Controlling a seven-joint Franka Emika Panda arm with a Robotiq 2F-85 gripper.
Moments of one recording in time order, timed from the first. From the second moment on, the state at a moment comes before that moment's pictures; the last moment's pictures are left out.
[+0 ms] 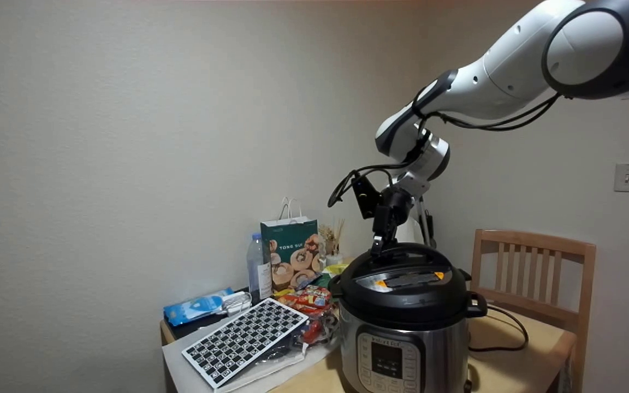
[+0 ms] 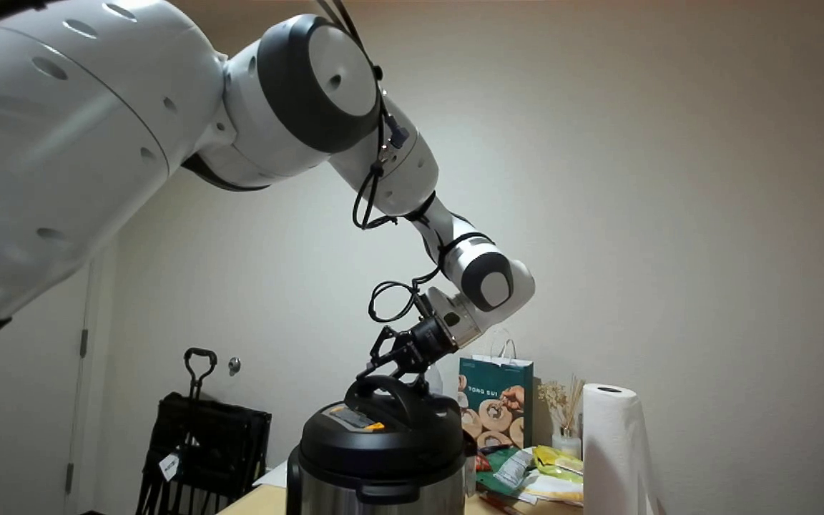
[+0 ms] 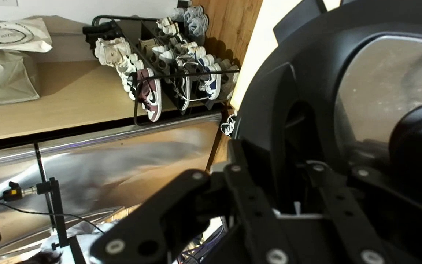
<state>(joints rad) -0.11 0.57 -0.20 -1.51 0.79 1.37 2.30</state>
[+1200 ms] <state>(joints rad) -0.24 0.74 -0.13 -1.33 0.85 1.09 2.09</state>
